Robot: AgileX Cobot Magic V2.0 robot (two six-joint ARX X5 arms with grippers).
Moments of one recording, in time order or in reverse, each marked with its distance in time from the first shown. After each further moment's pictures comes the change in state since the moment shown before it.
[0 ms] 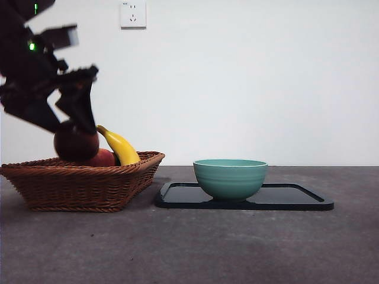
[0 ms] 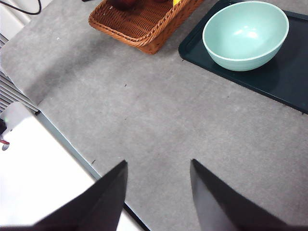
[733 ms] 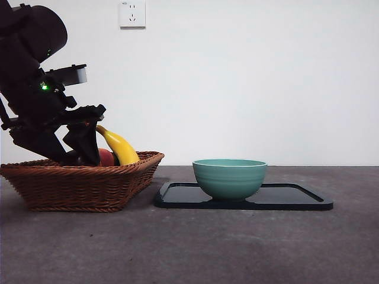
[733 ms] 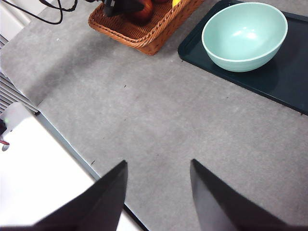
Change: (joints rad) left arm 0.017 0.156 -0.002 0.109 -0.001 0.013; right arm 0.000 0.000 0.000 0.004 0.000 0.000
